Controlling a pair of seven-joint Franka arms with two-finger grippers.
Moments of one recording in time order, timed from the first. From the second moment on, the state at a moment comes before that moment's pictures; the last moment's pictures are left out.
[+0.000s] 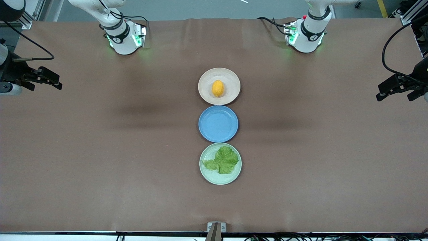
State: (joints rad) left arm 0.00 0.02 0.01 -1.56 -0.02 1.67 0.01; right arm -0.01 -0.10 -0.04 -1.76 0.02 1.62 -0.07
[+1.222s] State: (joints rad) left arm -0.32 0.40 -0.04 -1.48 -0.10 1.91 -0.46; right arm 0.10 0.10 -0.03 -1.68 0.01 1.66 -0.07
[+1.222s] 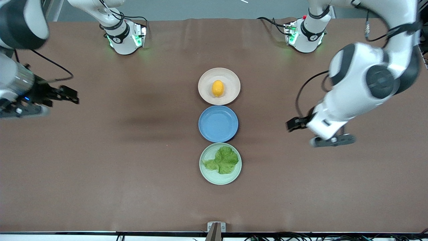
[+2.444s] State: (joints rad) left arm -0.57 0.86 -0.04 -1.34 -0.10 2.59 -1.71; right arm 0.88 0.22 -0.02 -2.02 0.16 2.34 1.00
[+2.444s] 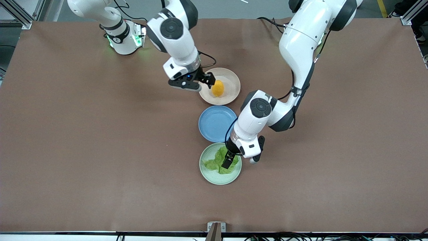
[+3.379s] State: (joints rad) left arm -0.58 0.96 -0.03 -1.32 -0.10 2.61 -1.73; right arm 1.02 0.47 -0.03 -1.97 0.09 2.48 1.27
